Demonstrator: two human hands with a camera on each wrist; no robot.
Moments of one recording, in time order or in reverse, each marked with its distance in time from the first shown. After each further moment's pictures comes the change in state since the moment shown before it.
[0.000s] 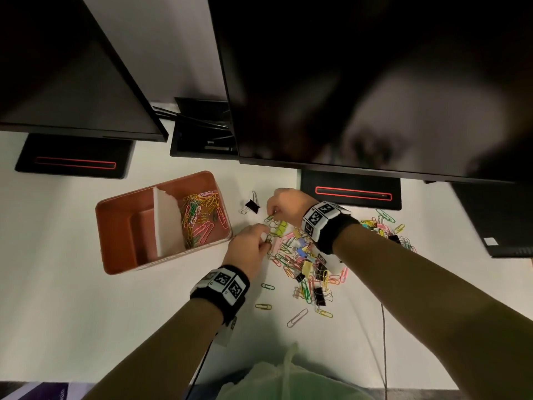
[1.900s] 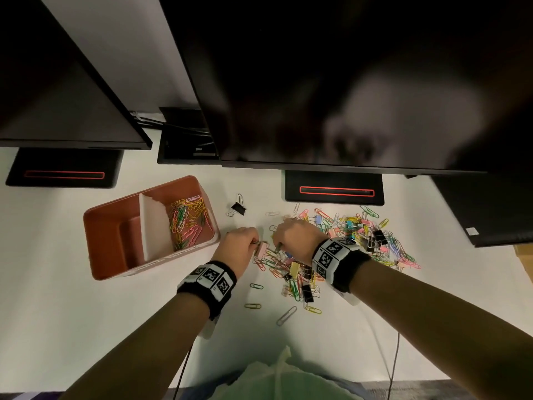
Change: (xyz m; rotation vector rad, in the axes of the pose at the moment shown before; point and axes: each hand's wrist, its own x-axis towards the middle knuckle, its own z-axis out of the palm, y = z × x) left_hand 0.000 0.008 -0.006 0.207 -0.040 0.159; right_hand -0.065 0.014 0.049 -0.233 0.059 -0.113
